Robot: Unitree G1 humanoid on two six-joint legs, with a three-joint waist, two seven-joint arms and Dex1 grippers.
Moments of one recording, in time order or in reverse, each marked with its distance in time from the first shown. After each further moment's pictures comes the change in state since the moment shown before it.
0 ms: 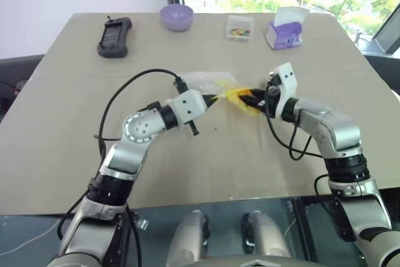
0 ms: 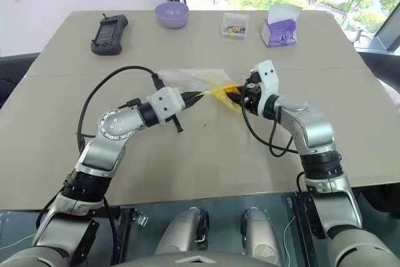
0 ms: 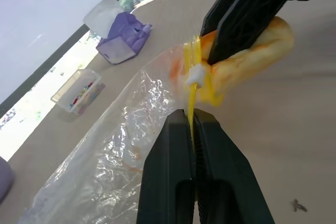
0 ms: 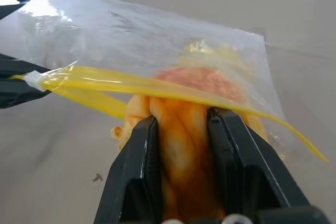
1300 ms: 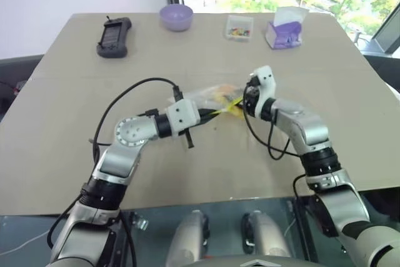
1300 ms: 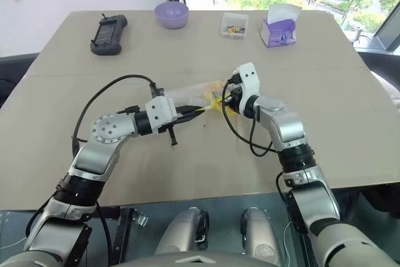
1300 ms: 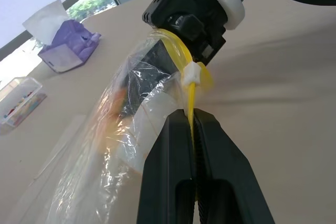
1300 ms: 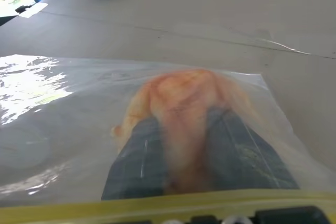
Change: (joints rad) left arm 0.040 0.033 0.012 0.011 -0.135 0.010 -0.158; right arm -0.076 0.161 0.018 0.233 -0.080 -0.176 -0.082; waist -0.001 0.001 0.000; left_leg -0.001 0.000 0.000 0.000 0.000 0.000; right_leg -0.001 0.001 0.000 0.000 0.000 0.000
